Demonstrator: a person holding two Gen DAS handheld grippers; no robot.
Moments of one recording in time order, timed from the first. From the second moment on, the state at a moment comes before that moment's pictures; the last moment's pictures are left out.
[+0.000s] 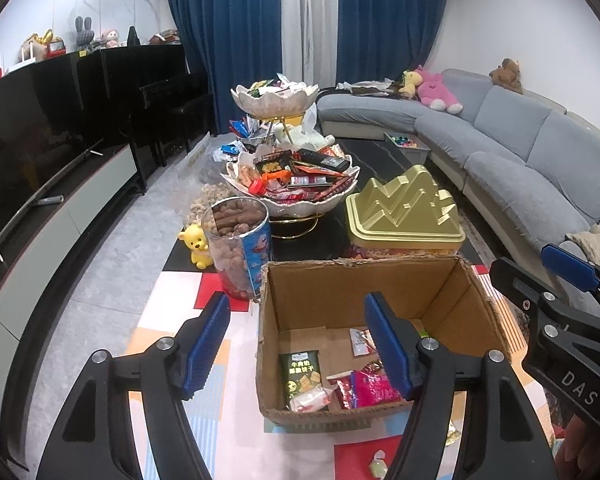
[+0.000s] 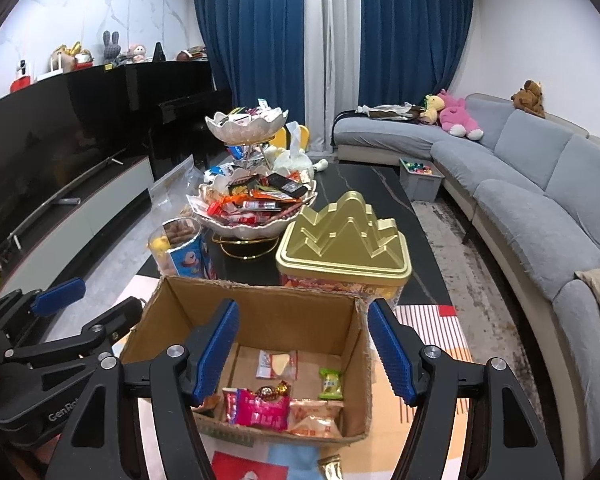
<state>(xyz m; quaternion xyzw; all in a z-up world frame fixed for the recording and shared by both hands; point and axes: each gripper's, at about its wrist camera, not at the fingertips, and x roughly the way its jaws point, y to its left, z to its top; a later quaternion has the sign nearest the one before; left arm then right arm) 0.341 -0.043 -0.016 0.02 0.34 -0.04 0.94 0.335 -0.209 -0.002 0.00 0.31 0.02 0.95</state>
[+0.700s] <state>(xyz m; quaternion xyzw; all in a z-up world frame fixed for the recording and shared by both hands) 0.277 -0.081 -0.035 0.04 0.35 -0.01 0.94 0.279 -0.245 -0.024 -0.03 0.32 0.02 0.95</state>
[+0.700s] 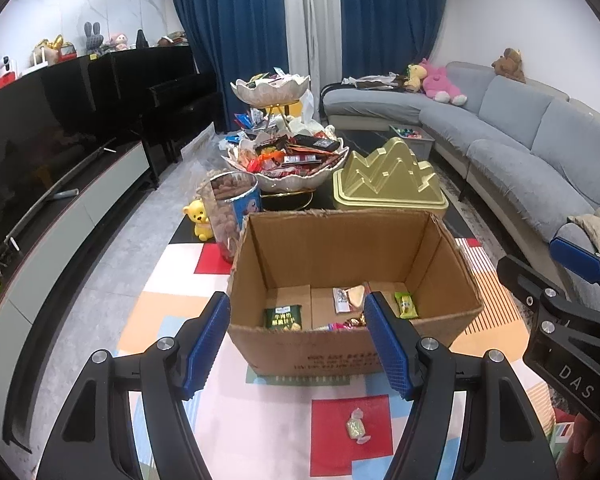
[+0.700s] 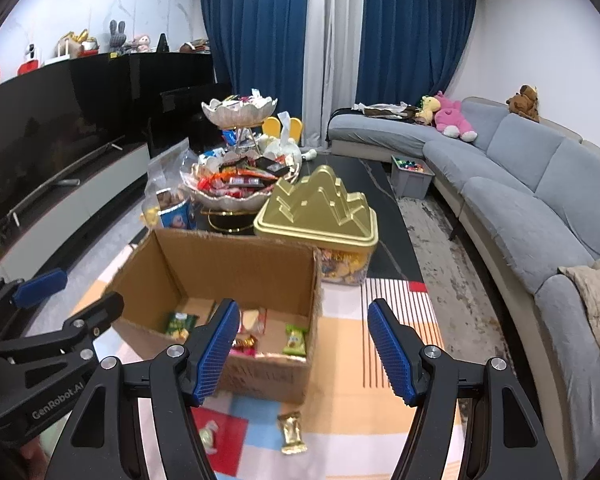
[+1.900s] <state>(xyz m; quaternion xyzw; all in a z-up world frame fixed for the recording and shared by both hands) 0.238 -0.108 -0.151 0.04 0.40 -0.02 0.92 0.246 -0.256 -0.128 -0.06 0.36 0.08 0.93</state>
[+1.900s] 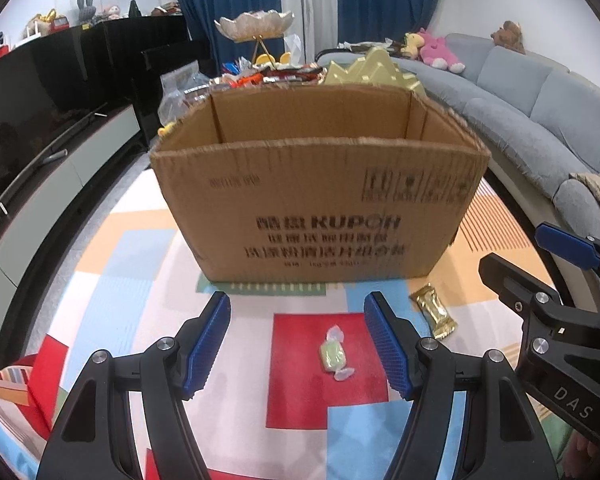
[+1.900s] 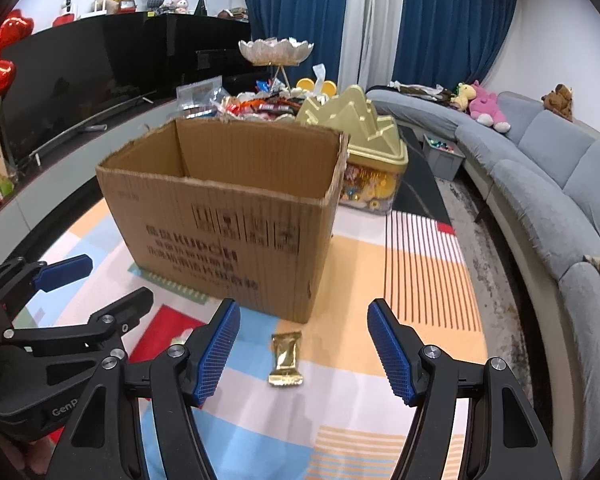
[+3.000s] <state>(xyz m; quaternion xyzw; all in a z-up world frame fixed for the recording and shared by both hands) 0.245 -0.119 -0.231 0.04 0.45 -0.02 0.89 0.267 -0.248 -0.204 -0.07 0.42 0.11 0.90</state>
